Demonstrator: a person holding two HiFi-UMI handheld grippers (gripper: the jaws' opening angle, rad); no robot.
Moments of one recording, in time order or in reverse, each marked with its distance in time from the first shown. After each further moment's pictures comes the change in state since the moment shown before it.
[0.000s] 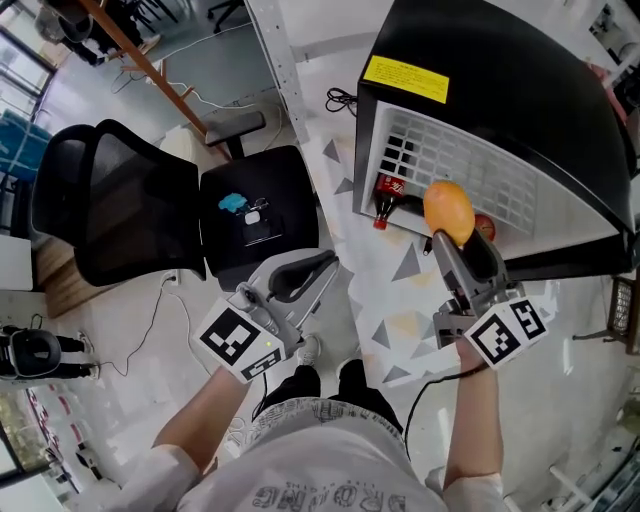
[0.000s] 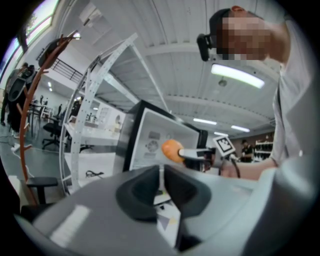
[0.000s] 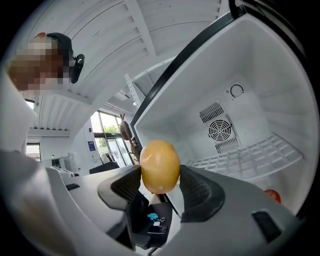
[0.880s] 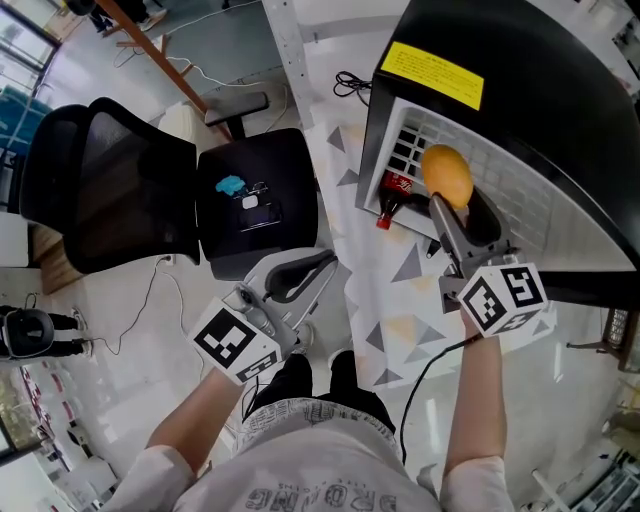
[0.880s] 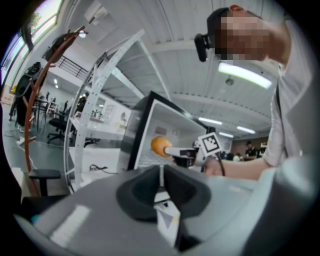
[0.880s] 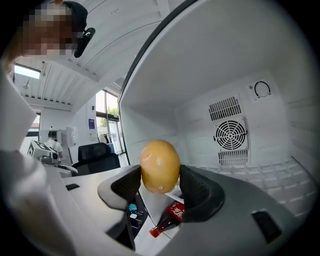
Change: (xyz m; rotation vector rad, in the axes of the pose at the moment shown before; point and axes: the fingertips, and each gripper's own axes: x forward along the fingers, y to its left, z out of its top) left arm 0.012 0.017 -0.019 -0.046 0.024 0.046; right arm 0.069 -0.040 -0.004 -0.235 0.089 -0.027
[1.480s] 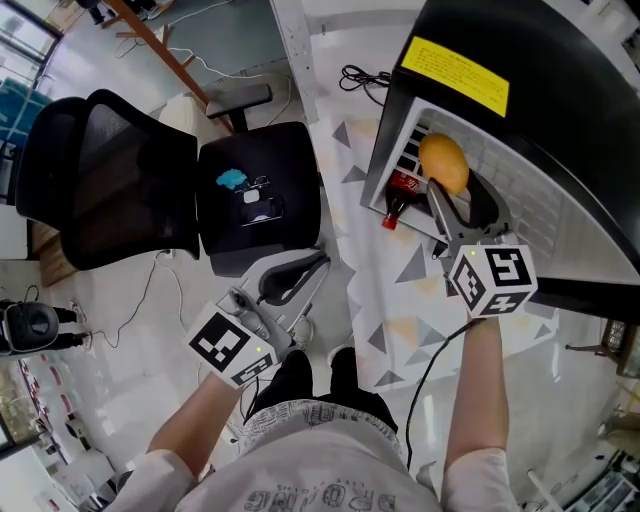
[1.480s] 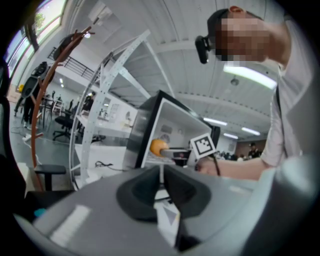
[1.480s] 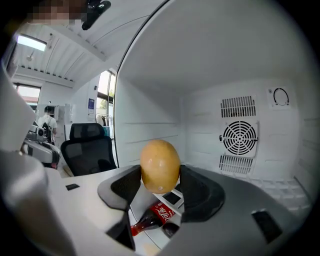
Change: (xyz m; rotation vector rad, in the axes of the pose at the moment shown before) left arm -0.010 0.016 -0.012 -0.032 0.005 0.047; right arm 0.039 -0.011 -0.019 -0.186 0.104 -0.069
